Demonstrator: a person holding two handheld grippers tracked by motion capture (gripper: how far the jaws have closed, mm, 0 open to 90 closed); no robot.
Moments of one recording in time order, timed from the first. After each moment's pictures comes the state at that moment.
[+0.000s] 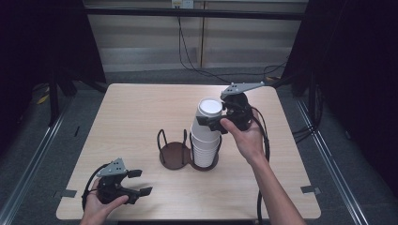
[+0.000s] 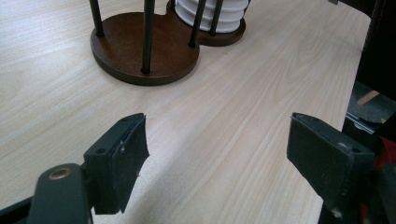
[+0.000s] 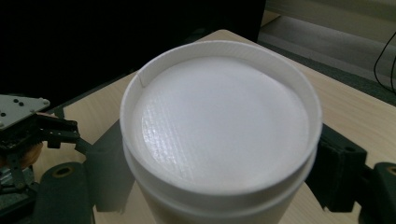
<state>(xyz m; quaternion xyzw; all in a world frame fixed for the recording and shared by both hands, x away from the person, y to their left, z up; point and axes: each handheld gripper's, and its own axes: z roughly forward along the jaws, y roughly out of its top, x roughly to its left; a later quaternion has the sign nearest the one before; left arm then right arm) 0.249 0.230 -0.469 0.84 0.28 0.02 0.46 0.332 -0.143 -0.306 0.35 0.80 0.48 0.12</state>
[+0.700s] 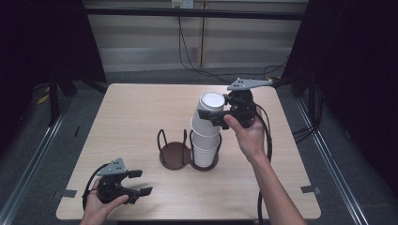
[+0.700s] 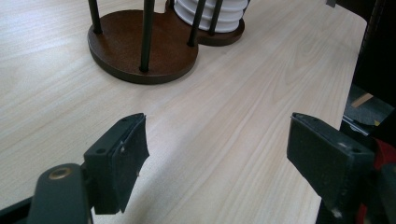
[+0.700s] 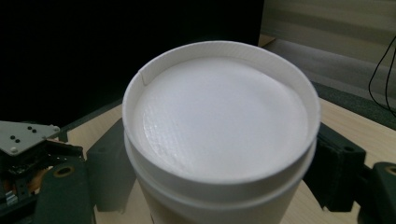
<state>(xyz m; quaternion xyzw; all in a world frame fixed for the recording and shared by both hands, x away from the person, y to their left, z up) 0.250 0.230 -0.470 0.84 0.29 0.01 0.46 0.330 -0.149 -0.295 0.35 0.77 0.52 0.14</state>
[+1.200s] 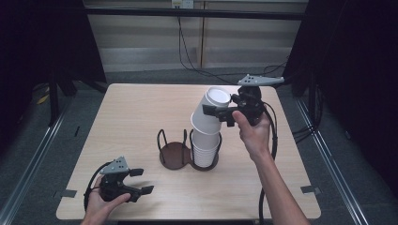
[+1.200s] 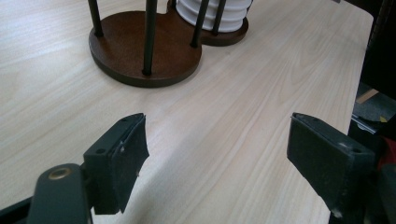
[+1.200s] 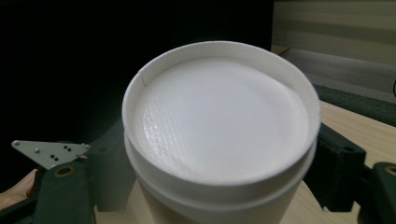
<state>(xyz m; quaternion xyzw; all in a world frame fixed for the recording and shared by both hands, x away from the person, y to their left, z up) 0.256 0.226 -0.471 0.84 0.28 0.01 0.46 0.328 -0.164 -0.287 0.35 0.74 0.56 0.11</state>
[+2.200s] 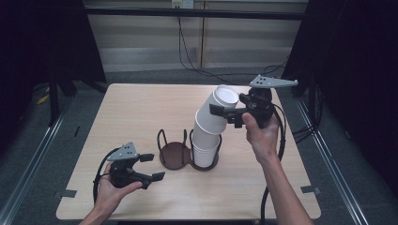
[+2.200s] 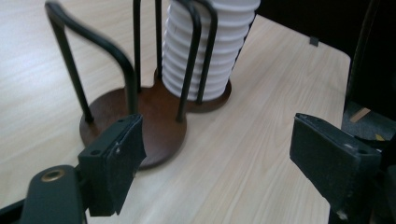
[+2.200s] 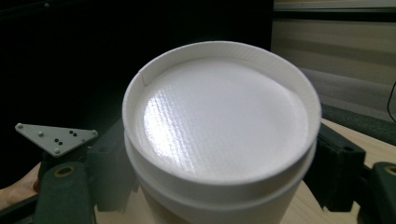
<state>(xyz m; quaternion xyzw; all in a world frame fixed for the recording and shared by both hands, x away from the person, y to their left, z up) 0.274 0.191 -0.430 0.82 0.25 0.03 0.51 0.313 -0.179 -0.278 0.34 0.73 0.59 0.12</state>
